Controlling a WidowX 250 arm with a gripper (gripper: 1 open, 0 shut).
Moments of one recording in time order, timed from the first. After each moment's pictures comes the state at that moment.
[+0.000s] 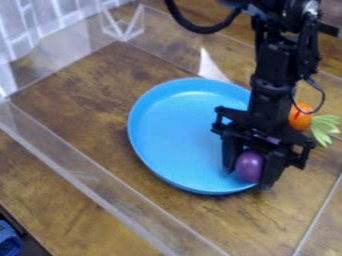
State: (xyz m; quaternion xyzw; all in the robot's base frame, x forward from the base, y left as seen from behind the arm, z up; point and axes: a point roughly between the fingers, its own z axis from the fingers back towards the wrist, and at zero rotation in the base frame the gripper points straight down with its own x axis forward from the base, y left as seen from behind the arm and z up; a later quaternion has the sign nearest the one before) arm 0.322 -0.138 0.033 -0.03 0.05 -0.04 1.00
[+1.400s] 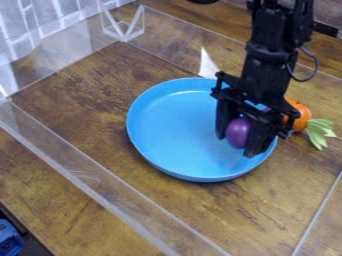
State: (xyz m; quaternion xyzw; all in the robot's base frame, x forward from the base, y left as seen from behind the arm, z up) arm 0.330 -0.115 0.060 -0.01 0.08 -0.18 0.98
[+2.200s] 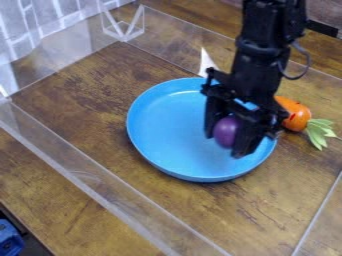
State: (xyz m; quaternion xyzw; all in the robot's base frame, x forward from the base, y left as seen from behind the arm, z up) arm 0.310 -0.107 0.069 0.00 0.08 -0.19 0.98
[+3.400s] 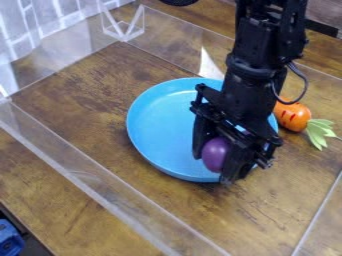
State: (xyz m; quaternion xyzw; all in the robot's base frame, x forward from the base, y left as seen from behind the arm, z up) arm 0.278 -0.113 0.066 0.01 0.10 -0.20 0.97
